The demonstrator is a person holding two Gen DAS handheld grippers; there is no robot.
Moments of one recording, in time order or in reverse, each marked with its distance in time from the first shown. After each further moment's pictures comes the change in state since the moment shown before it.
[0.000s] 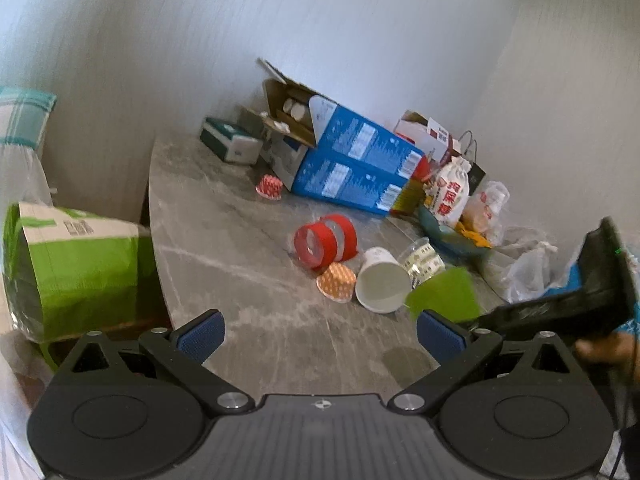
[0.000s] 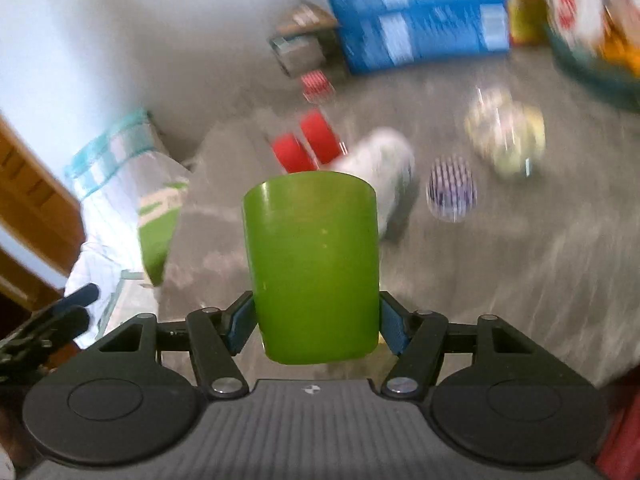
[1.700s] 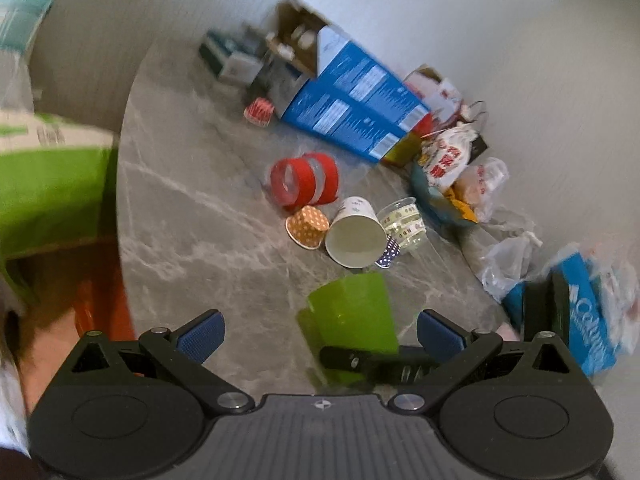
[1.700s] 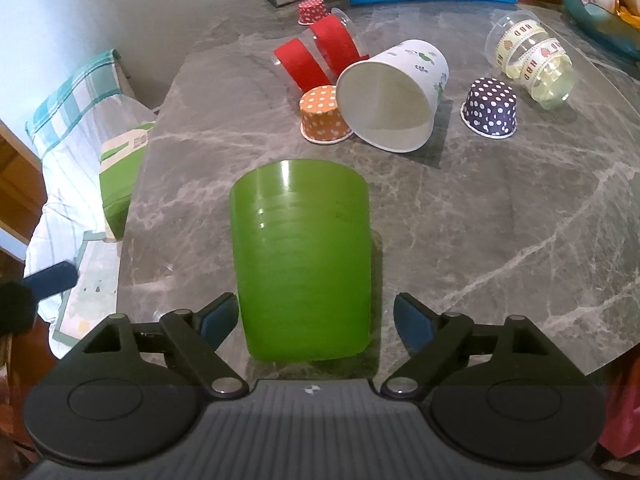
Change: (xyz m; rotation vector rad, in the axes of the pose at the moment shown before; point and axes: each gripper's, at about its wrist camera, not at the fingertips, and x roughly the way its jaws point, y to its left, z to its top) left arm 0.037 -0.008 0.019 -0.206 0.238 -0.068; right arm 0.049 0.040 -0.035 -0.039 0.102 -0.118
